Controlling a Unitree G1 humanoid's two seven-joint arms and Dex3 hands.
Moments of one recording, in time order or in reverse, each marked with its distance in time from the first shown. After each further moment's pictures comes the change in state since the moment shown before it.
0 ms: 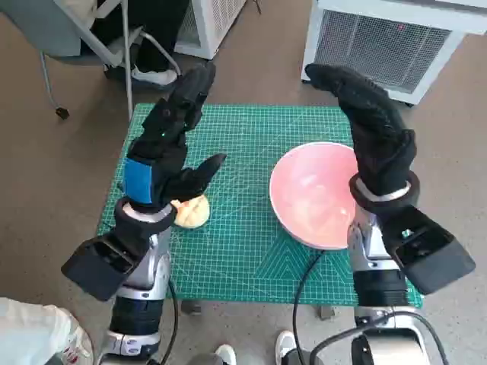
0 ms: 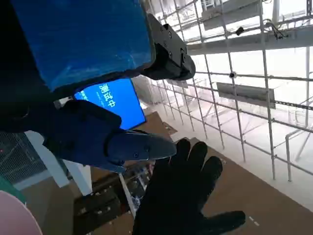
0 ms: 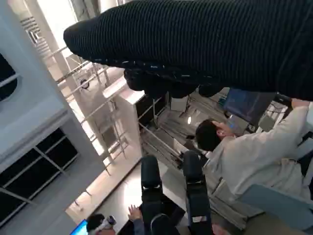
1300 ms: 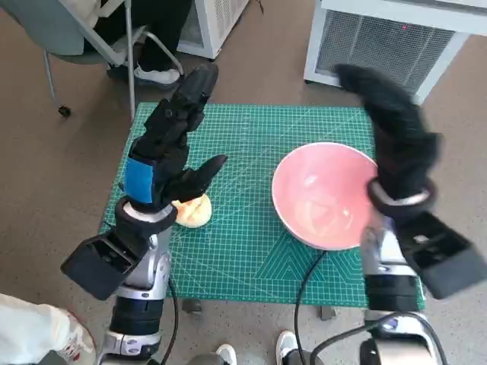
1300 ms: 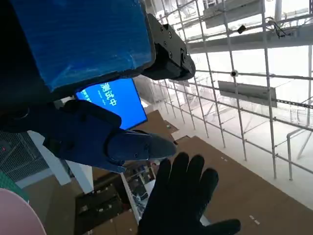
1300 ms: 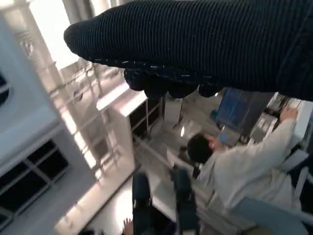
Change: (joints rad) left arm 0.001 0.001 0.003 -0.001 -0.015 0.010 -0.023; right arm 0.063 -0.071 -0.081 -0.021 0.041 0.009 -0.029
